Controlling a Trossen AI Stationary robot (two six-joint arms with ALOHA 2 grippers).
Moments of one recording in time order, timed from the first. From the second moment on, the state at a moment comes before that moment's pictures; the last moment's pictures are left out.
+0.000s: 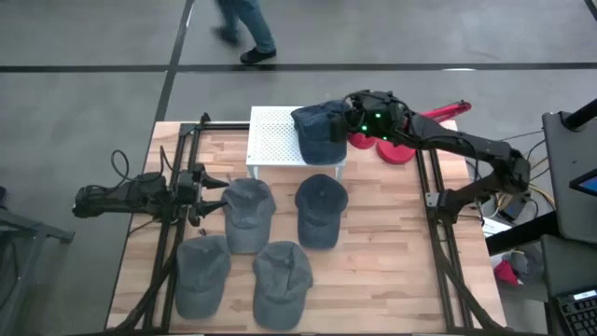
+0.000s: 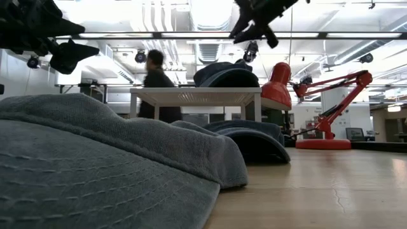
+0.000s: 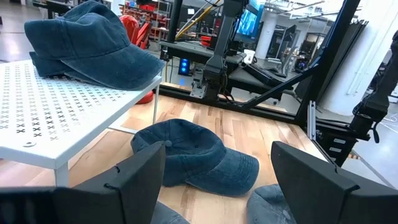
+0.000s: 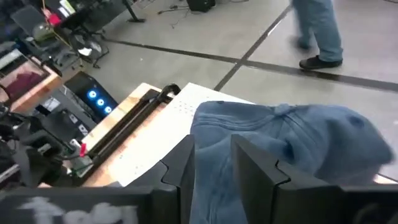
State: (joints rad) left arm -0.04 0.00 0.21 -0.25 -0.11 -0.21; right arm -0.40 1.38 1.29 -0.30 0.22 0.55
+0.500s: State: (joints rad) left arm -0.04 0.00 0.21 -0.25 -0.11 -0.22; right arm -0.44 1.49 1.39 -0.57 0.29 0.47
